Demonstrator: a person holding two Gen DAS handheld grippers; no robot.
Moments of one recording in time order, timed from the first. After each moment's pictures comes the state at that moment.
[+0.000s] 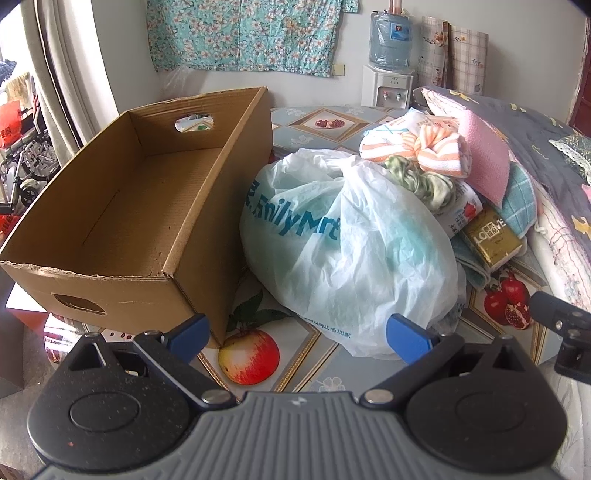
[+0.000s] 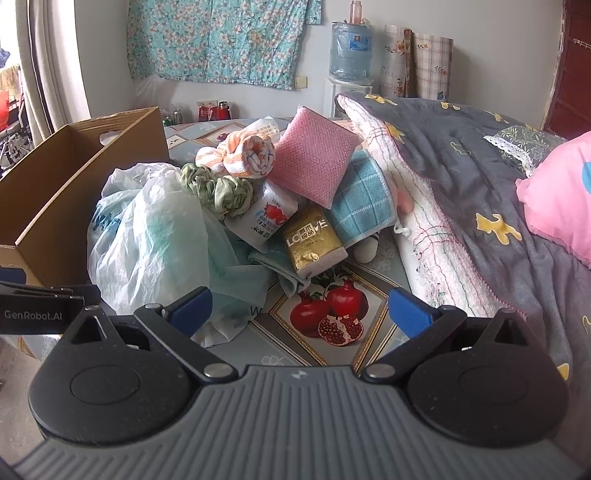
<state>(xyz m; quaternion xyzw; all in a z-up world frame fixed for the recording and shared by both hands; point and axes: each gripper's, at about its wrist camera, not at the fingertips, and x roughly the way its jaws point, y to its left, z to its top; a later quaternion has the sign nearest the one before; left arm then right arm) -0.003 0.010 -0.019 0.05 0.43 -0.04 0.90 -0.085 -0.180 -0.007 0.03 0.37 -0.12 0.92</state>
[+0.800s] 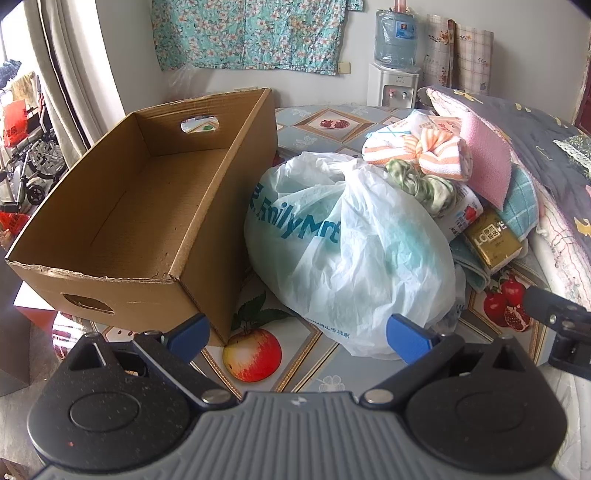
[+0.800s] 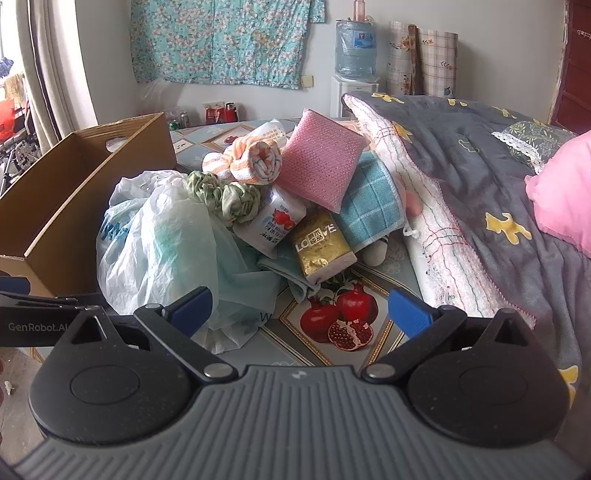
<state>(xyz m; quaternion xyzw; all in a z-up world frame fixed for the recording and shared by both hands) -0.004 0.007 -0.011 0.06 0.44 -0.02 0.90 -0.080 -0.182 -0.003 0.05 0.37 -0.11 0.92</state>
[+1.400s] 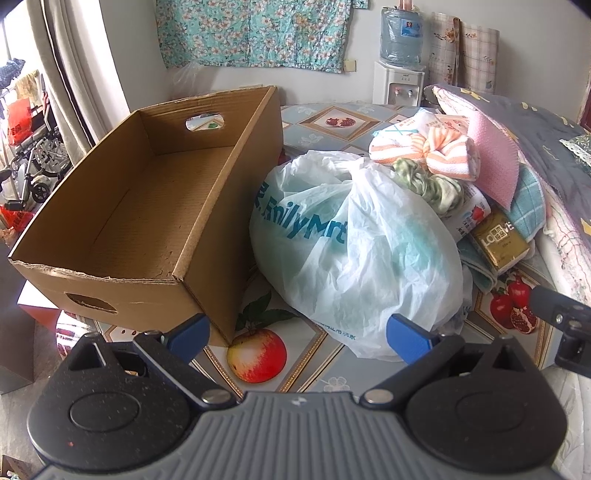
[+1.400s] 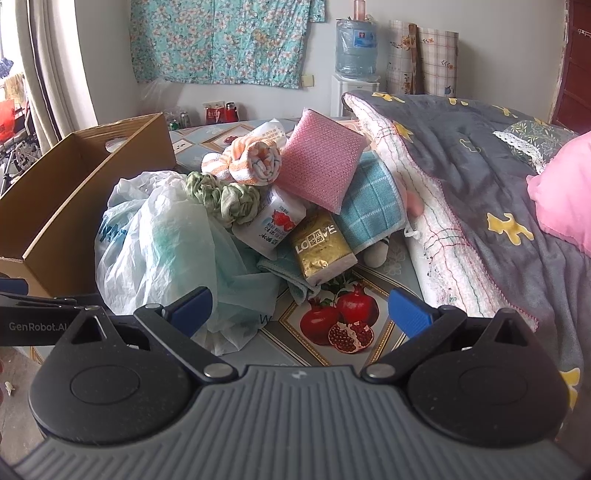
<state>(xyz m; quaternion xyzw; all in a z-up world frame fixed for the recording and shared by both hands) 0.000 0.008 -0.012 0.06 0.44 -0.01 0.90 -0.078 -0.183 -0.003 0.05 0.37 -0.11 0.92</state>
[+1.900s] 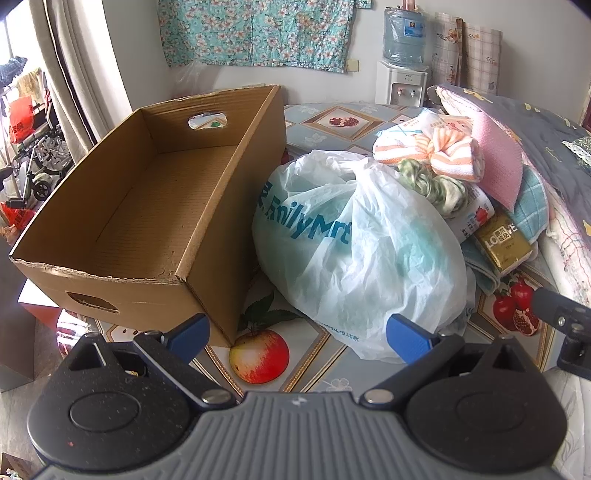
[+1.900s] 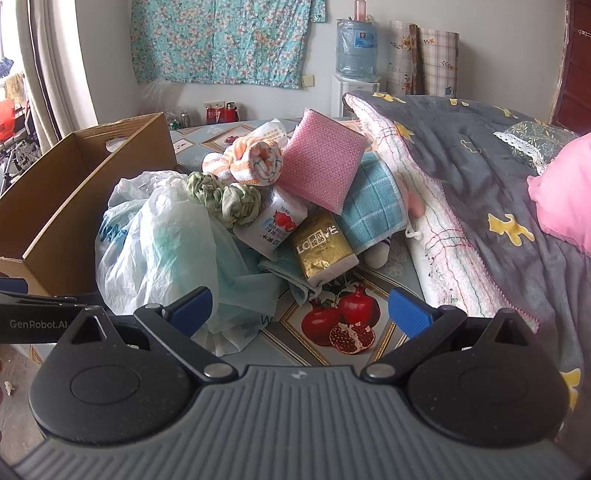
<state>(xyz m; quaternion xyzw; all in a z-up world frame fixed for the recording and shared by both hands) 0.002 0.011 -0.012 0.05 0.44 -0.01 0.90 -0.077 -0.183 -0.004 0.05 0.37 -0.11 0.92</state>
